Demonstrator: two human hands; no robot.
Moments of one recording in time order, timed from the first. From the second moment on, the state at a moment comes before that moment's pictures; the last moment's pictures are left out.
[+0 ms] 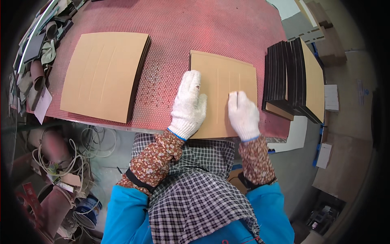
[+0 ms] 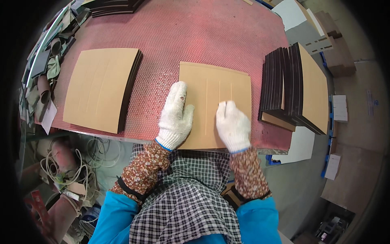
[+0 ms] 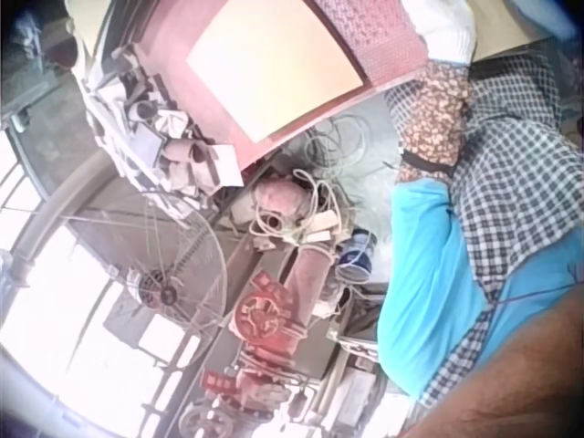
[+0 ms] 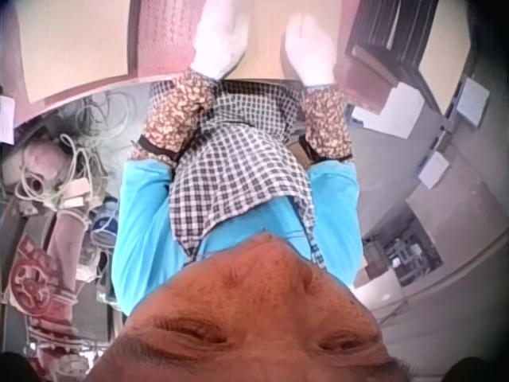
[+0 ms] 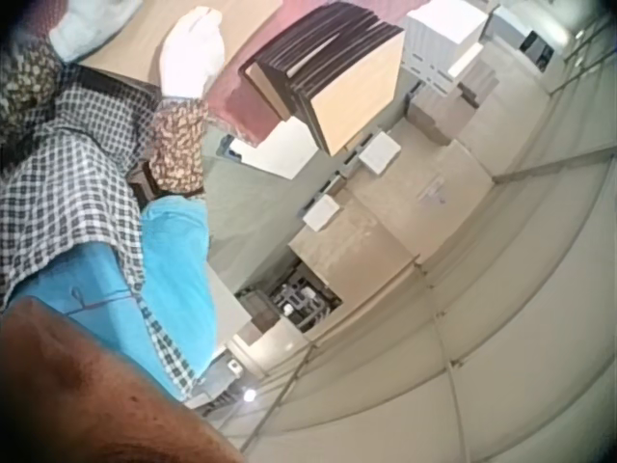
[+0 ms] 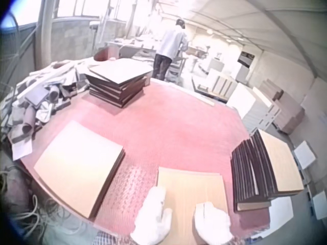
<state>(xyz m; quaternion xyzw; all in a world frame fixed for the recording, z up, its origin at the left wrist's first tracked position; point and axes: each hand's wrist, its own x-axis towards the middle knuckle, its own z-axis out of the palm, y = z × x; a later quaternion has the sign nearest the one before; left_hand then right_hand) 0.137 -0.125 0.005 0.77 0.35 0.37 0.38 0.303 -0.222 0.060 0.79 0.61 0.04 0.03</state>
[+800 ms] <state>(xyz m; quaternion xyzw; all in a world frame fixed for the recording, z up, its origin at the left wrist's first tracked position) 0.140 -0.123 0.007 0.77 0.35 0.39 0.38 0.234 -0.289 0.083 0.87 0.48 -0.11 -0.10</state>
